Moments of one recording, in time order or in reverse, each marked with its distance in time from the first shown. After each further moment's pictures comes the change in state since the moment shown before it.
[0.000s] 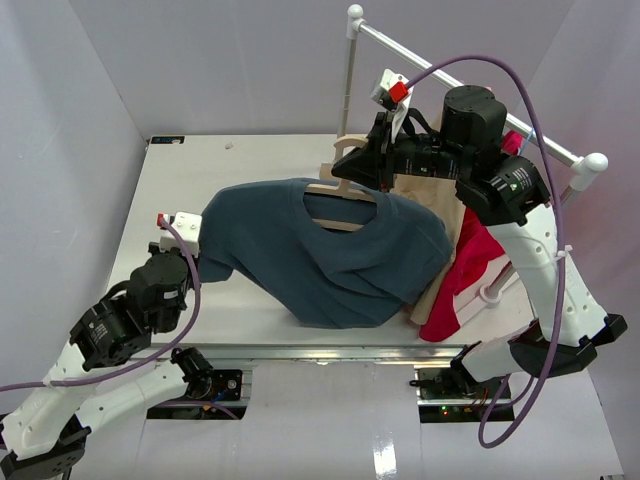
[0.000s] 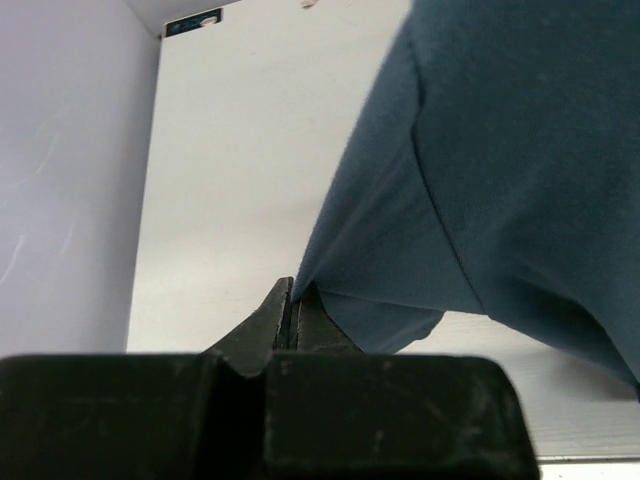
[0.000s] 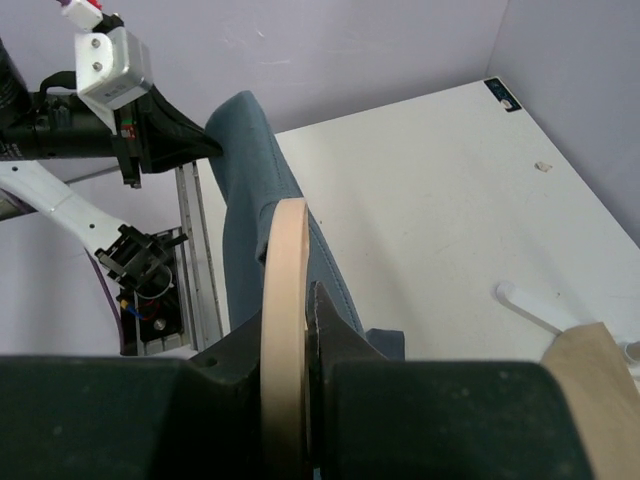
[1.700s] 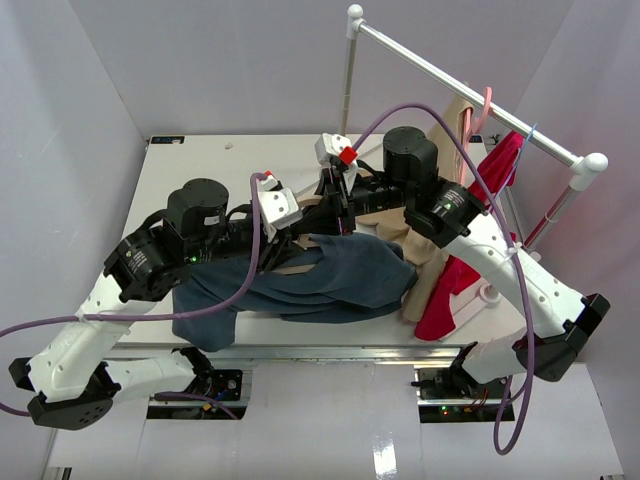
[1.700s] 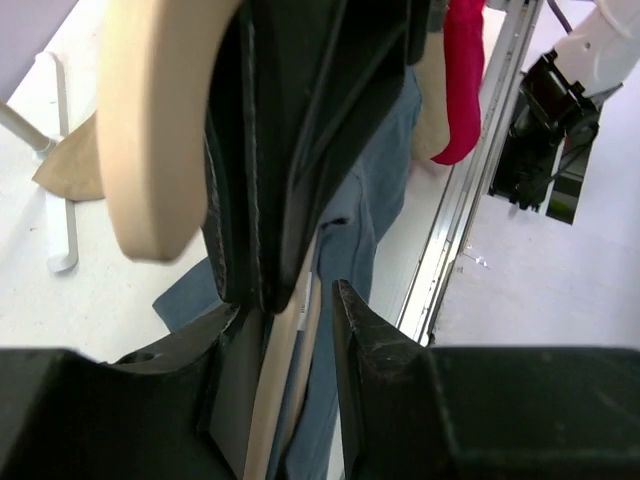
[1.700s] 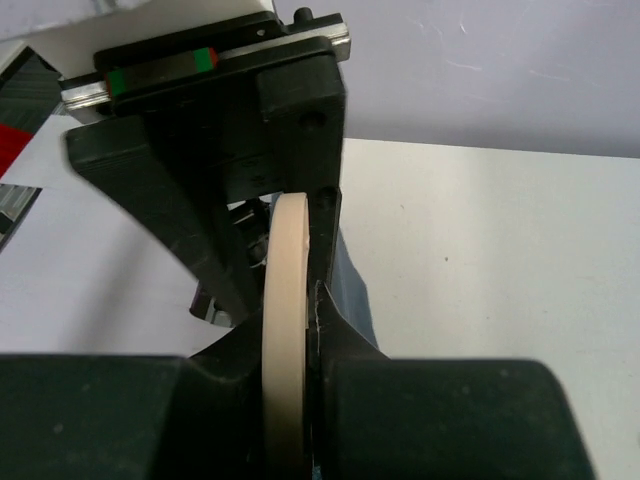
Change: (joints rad) left arm 0.003 0.470 0.462 0.055 1.103 0.276; right arm 0.172 -0.016 -0.368 0.363 -0.265 -0.038
